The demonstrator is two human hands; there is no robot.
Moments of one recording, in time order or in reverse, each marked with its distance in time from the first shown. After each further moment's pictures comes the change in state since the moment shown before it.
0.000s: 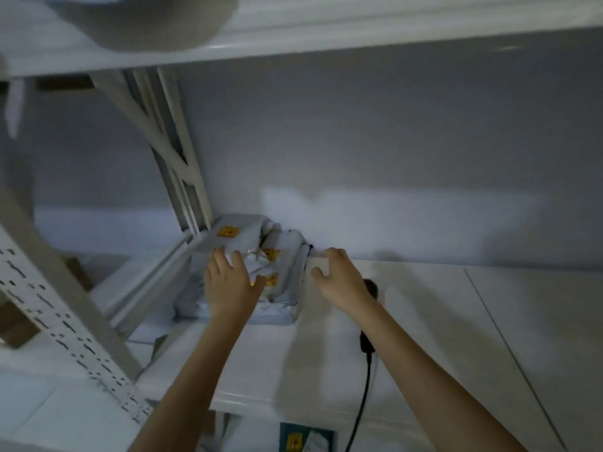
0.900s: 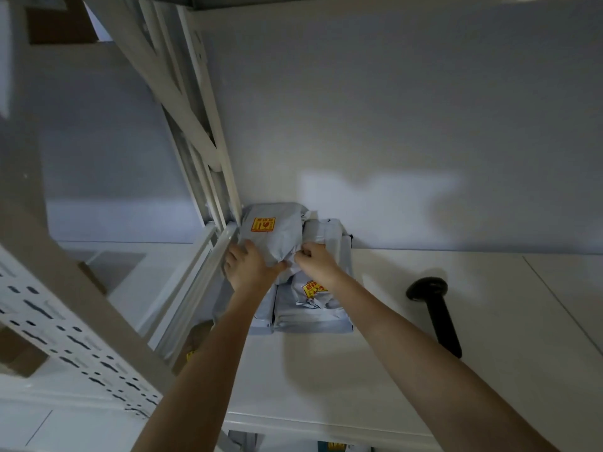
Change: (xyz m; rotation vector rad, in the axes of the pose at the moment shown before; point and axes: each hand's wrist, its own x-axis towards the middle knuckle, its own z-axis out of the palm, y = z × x) left_hand 0.103 -0.090 0.061 -0.140 -0.212 -0.227; right_hand 0.117 -0.069 0.138 0.347 -0.161 0.211
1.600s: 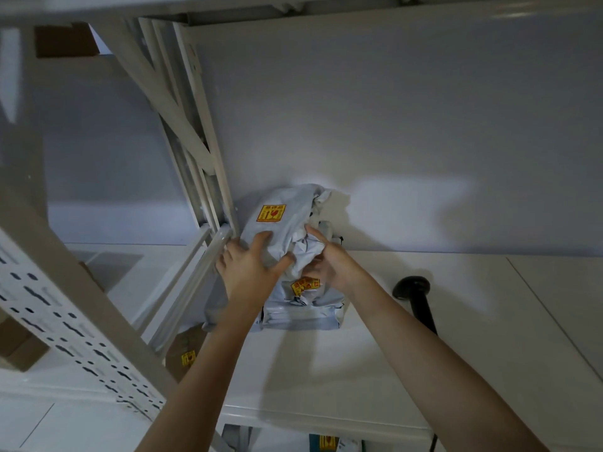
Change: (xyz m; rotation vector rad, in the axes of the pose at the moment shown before) left_hand -0.068 0.028 -0.049 -0.179 0.152 0.170; right_hand -0.013 0.013 -0.044 0.817 -0.168 0.188
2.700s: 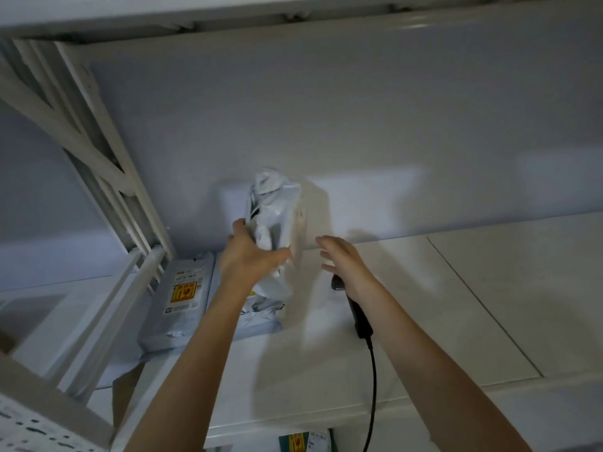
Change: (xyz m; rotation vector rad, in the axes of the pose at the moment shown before) left_hand -0.005 0.110 0.010 -0.300 -0.273 -0.020; right_hand -0.094 -0.019 -0.101 -0.169 0.397 -0.226
